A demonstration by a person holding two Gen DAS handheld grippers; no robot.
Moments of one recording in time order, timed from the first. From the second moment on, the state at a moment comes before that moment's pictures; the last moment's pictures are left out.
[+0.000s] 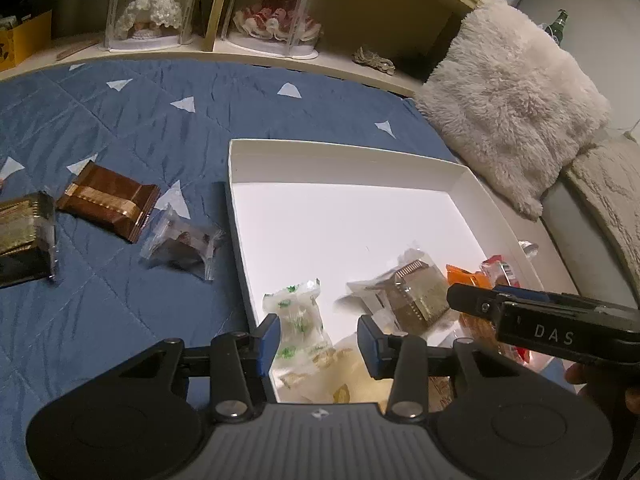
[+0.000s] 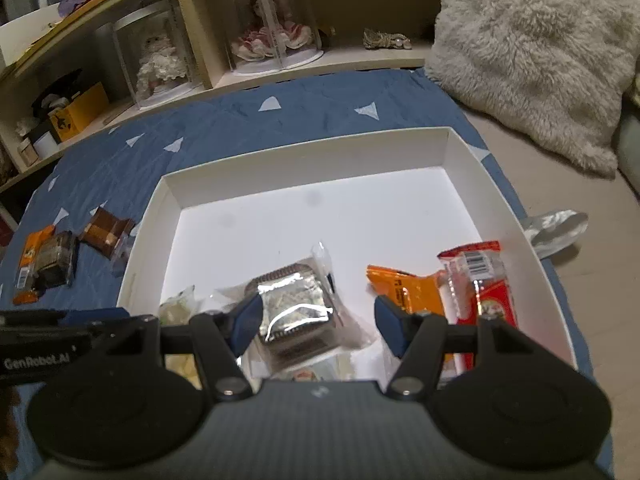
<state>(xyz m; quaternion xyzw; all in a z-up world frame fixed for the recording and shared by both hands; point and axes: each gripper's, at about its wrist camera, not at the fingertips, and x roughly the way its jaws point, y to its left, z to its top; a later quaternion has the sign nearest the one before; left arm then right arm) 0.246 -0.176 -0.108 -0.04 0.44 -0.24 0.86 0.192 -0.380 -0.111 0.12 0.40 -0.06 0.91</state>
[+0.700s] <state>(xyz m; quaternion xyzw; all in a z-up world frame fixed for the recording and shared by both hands) 0.203 -0.145 -0.071 -0.04 0.41 -0.23 0.88 0.136 -0.378 -0.078 0.11 0.37 -0.07 0.92</state>
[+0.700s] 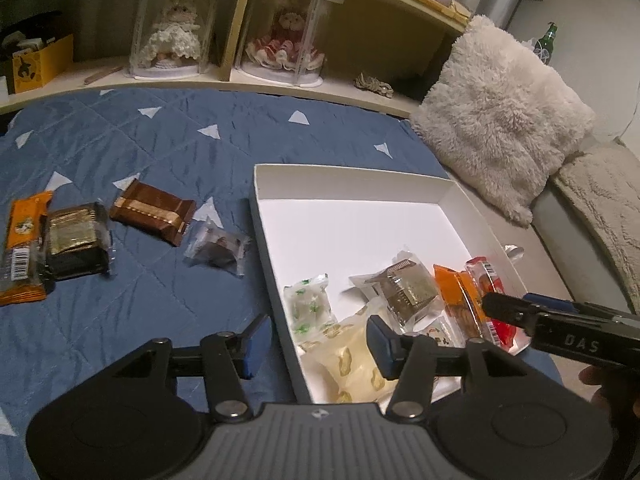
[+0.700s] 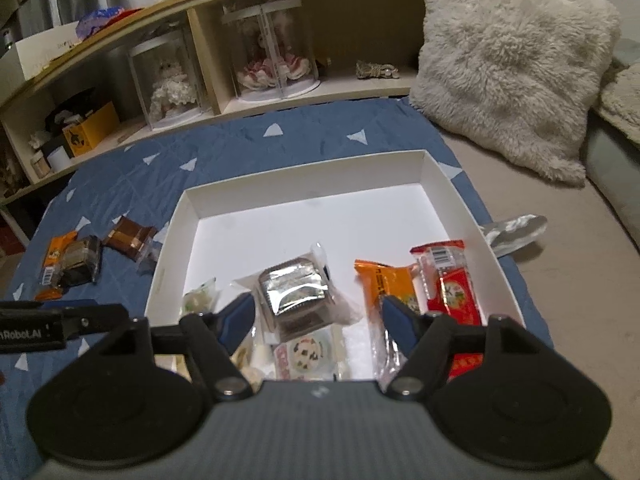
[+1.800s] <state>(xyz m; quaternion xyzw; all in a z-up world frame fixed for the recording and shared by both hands) 0.164 -0.058 -0.045 -0.02 0.36 -0.16 0.92 0.108 -0.349 -0.066 0.09 0.32 -0.05 0.94</state>
